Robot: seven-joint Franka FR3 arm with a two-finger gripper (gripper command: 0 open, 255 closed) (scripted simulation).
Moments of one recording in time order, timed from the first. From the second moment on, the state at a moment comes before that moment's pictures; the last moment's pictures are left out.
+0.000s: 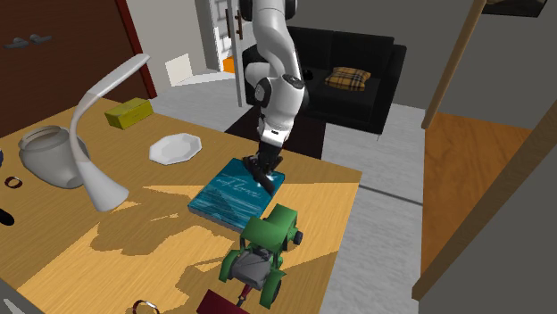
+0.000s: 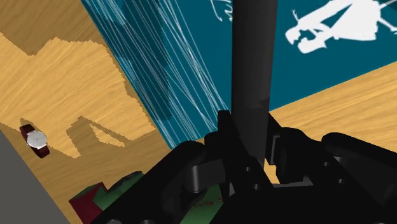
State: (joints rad) arm 0.15 0.08 0.32 -2.24 -0.55 2.41 -0.18
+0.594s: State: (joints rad) arm 0.13 -0.03 0.31 -2.28 -0.47 2.38 -0.28
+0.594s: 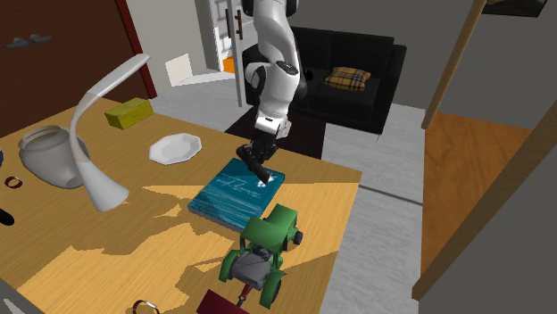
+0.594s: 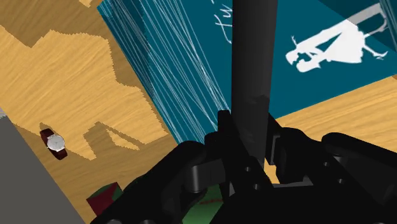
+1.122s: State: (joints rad) arm 0.07 -0.23 0.20 -2.53 -0.42 2.50 -0.47
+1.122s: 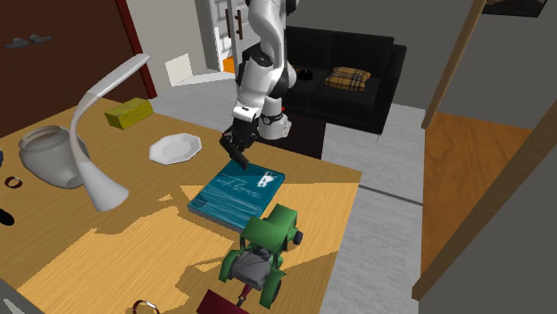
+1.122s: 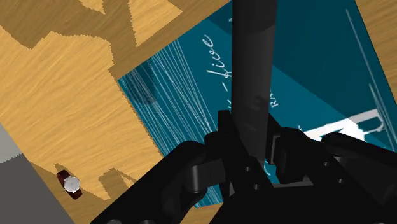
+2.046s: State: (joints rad) arm -0.06 -0.47 -0.11 -2.81 -0.45 2.64 -0.85
